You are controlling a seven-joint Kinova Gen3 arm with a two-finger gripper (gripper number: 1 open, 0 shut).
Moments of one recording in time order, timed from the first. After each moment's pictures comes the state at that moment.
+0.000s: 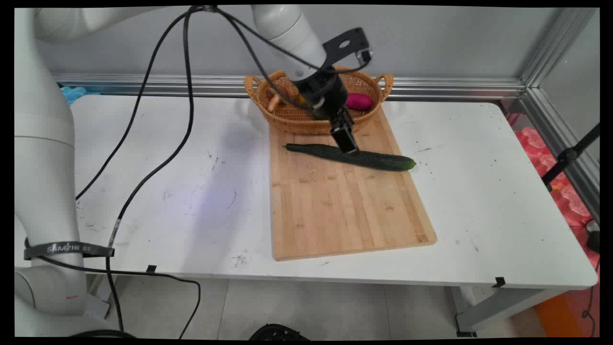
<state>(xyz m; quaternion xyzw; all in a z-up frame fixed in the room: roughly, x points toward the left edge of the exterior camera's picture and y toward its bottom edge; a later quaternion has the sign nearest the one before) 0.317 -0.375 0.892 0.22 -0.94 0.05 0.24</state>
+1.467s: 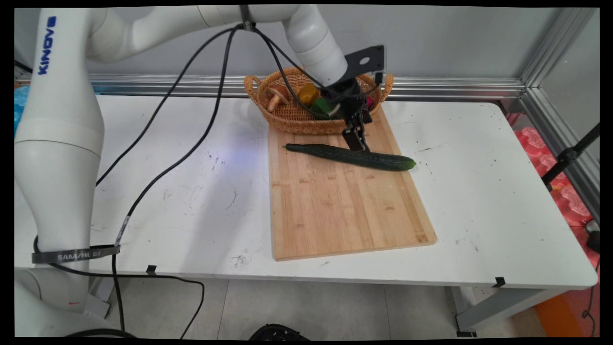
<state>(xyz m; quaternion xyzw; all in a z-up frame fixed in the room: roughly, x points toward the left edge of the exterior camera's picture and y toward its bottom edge) 0.295 -0.440 0.845 0.10 -0.96 0.10 0.23</state>
